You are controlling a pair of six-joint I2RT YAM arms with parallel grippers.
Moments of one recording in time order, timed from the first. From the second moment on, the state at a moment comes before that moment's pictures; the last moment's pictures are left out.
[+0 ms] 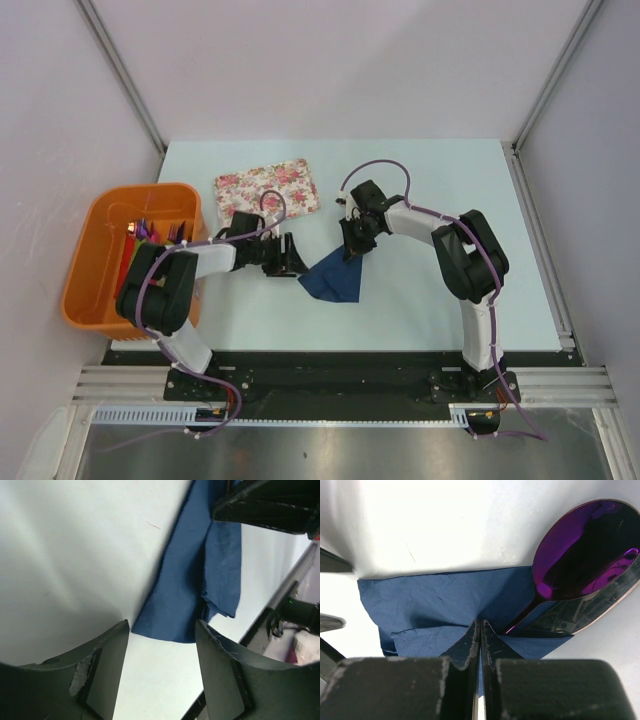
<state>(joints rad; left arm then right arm) -0.27 1.66 0.75 -0.02 0.68 -0.38 0.55 2.07 1.42 -0.49 -0.36 0.21</state>
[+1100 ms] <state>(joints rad) -0.34 1.89 0.88 0.12 0.87 -0.44 0.55 2.07 1.43 -0.49 -0.36 0.21</state>
